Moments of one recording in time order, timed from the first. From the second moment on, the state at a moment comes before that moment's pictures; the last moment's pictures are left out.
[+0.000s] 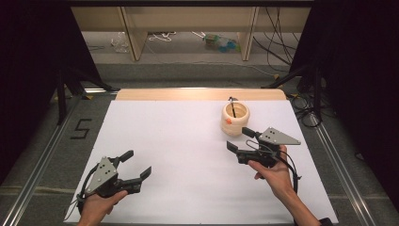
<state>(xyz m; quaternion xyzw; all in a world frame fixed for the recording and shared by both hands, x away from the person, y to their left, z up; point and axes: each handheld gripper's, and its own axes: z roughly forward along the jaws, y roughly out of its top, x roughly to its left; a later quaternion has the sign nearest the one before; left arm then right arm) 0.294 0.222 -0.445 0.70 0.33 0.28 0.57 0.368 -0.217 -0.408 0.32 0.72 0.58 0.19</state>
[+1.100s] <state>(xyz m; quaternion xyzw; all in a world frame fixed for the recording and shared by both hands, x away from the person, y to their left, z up) 0.294 0.222 -0.445 0.70 0.33 0.27 0.58 0.341 -0.227 -0.421 0.31 0.73 0.58 0.19</state>
